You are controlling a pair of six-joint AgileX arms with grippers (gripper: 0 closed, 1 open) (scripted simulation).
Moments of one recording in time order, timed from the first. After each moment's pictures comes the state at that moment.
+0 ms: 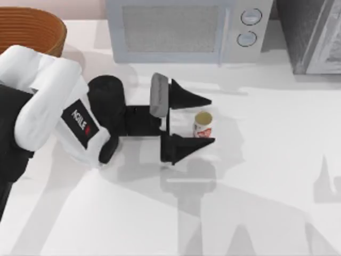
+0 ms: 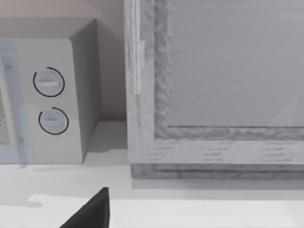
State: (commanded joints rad) left arm -0.41 2.56 1.22 1.32 1.21 0.02; right arm 0.00 0.00 0.00 0.00 0.00 0.00
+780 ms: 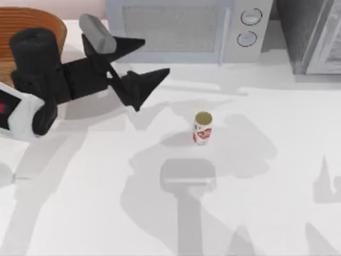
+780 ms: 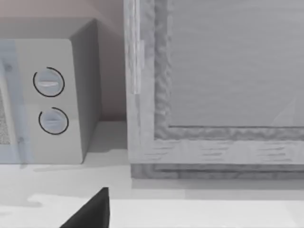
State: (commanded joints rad) left arm -0.23 1.99 0.91 0.95 0.88 0.01; right arm 0.00 0.00 0.00 0.00 0.00 0.00
